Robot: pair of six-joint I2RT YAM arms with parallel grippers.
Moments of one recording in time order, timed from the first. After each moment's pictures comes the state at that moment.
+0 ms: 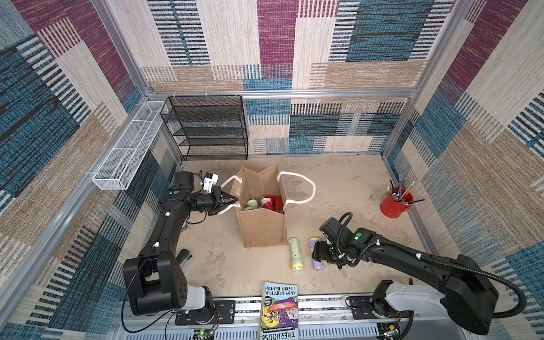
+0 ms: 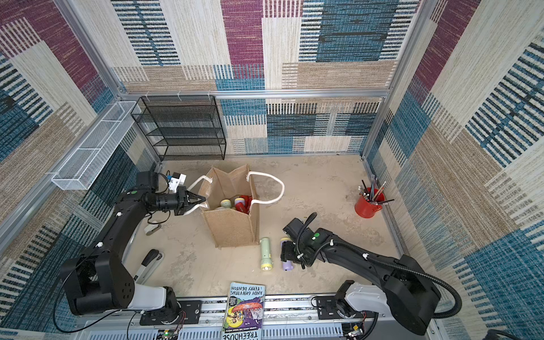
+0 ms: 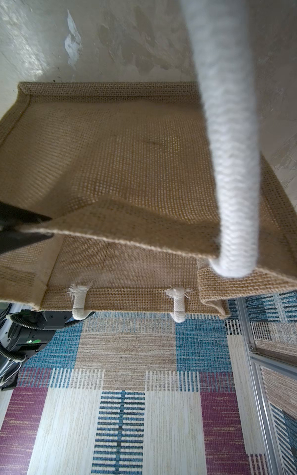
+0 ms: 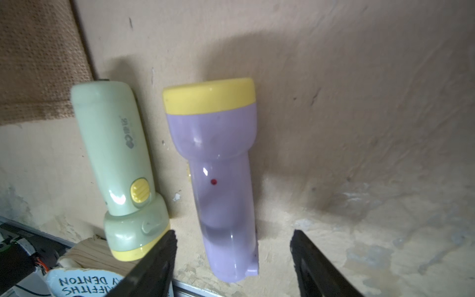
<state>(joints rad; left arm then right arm) 0.14 1.42 1.14 -0.79 1.03 -0.34 0.78 1.23 0.66 -0.68 -0.12 0.88</state>
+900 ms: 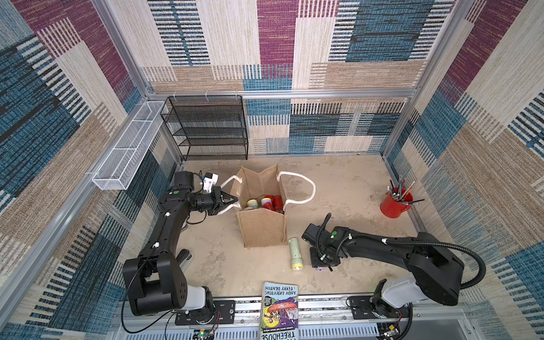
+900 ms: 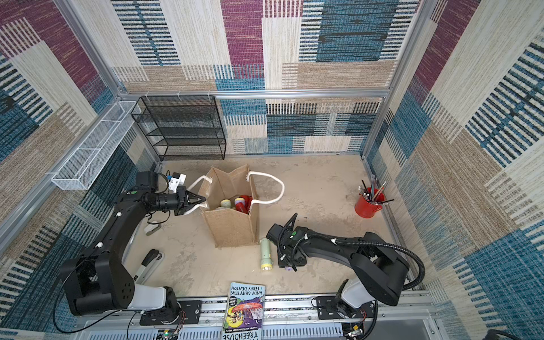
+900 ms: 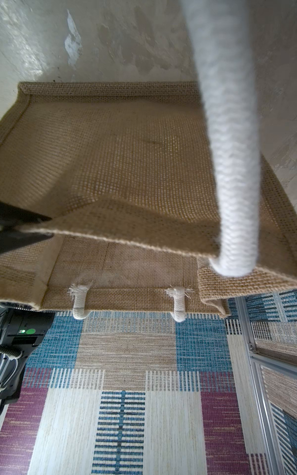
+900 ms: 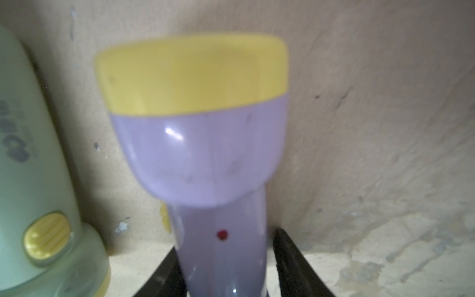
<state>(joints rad) 0.14 1.42 1.14 -0.79 1.03 -0.34 0.91 1.48 0.77 -0.75 0.04 0.85</state>
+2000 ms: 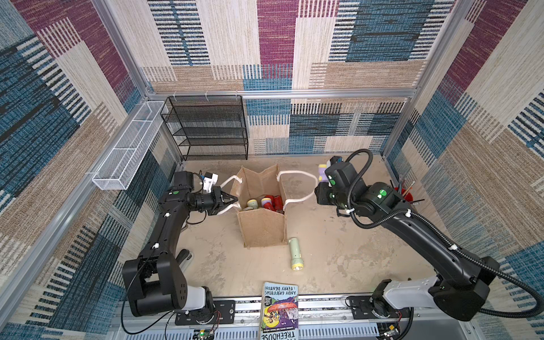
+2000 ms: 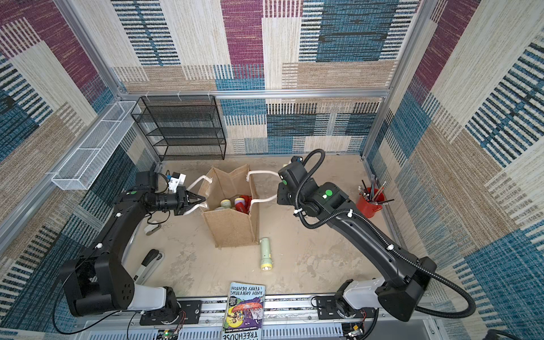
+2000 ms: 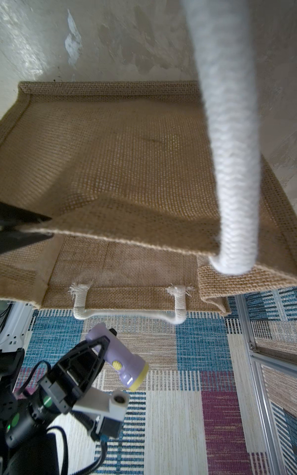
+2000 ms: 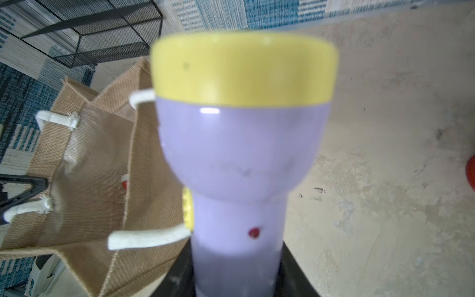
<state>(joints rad) 0.14 1.41 1.14 -0.79 1.03 -0.34 0.72 1.37 1.57 -0.96 0.30 0.59</state>
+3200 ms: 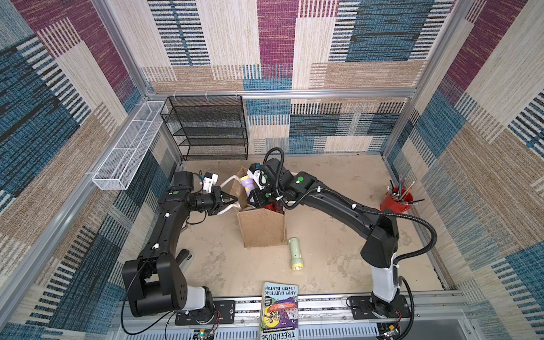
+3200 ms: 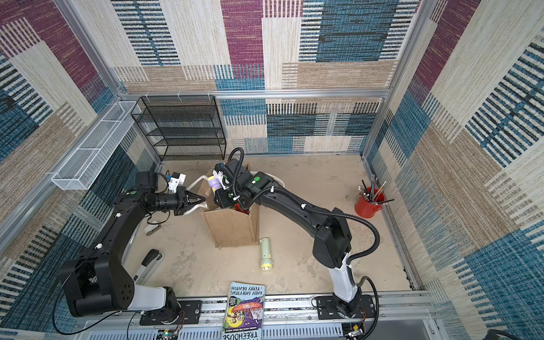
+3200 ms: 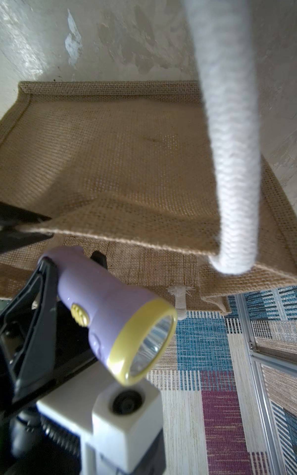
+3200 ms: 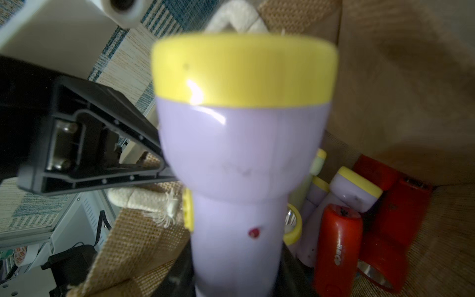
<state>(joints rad) 0.14 1.41 1.14 -0.79 1.03 -0.34 0.88 1.99 1.92 -0.74 -0.23 0.36</state>
